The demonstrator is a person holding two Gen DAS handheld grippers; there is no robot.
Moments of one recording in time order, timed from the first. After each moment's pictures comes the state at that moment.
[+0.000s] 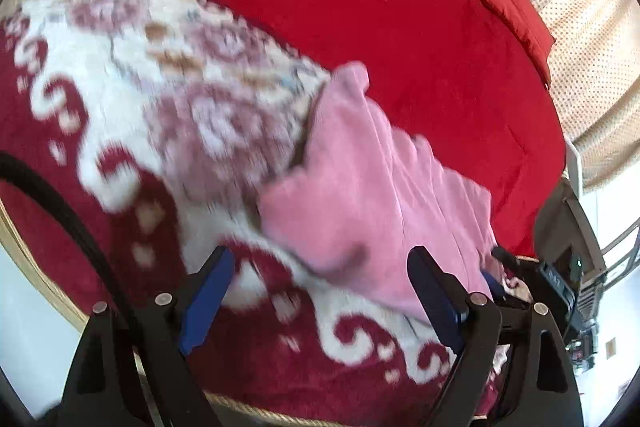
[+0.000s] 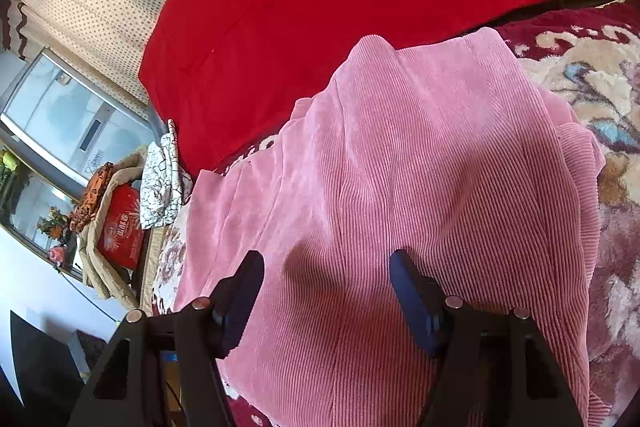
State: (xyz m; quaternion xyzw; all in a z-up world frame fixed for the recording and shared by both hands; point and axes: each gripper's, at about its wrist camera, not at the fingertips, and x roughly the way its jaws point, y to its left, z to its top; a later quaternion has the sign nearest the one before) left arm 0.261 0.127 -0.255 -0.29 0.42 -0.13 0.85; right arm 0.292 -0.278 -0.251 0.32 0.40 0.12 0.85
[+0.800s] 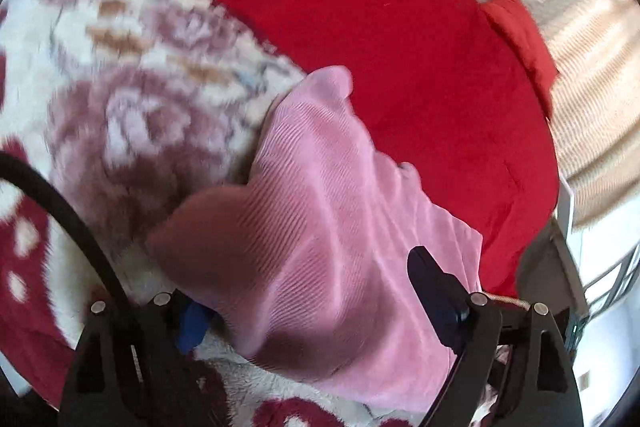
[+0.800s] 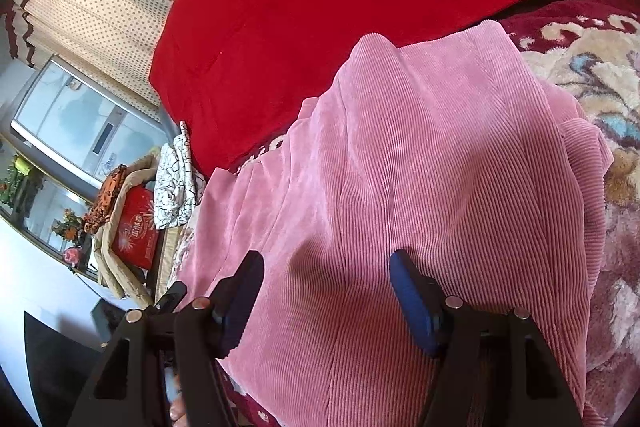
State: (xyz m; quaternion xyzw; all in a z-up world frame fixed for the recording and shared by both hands) left arm 0.319 0.089 -0.266 -0.36 0.38 -0.12 0.84; right arm 0.289 -0.287 -0.255 0.34 0.40 0.14 0.84
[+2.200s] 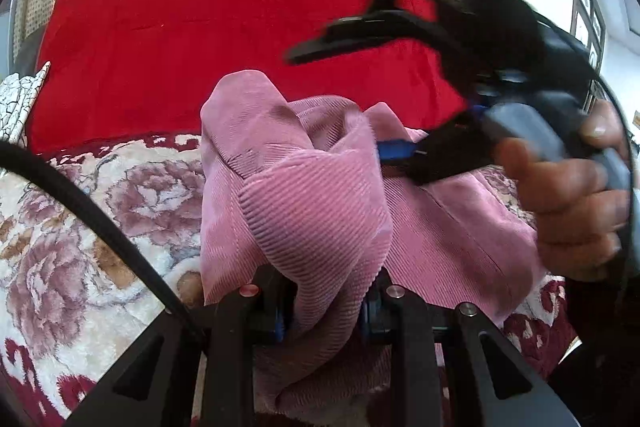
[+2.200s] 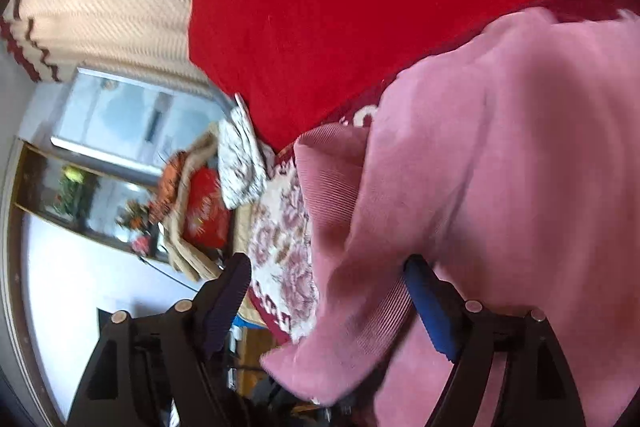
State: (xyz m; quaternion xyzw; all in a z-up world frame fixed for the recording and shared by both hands) left arm 0.270 -0.042 -0.228 0.02 0.31 -0.28 0.91; right arm 0.369 -0.248 -0.233 0.39 0.45 0.27 0.76
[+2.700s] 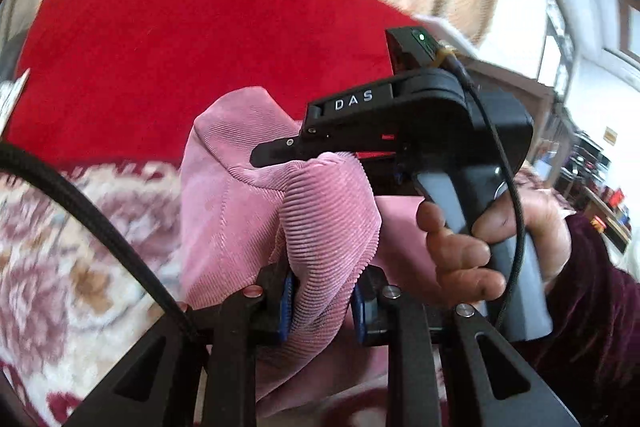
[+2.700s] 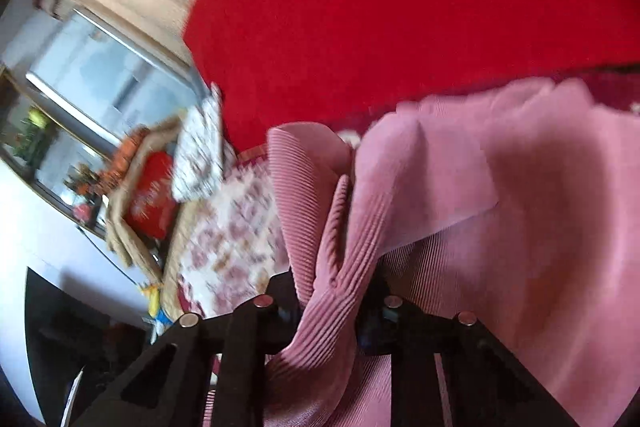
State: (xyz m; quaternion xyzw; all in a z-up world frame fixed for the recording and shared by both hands) left arm 0.269 -0.060 -0.199 -0.01 0.26 -0.35 0.90; right arm 0.371 -0.235 -0.220 0.28 0.40 0.22 0.84
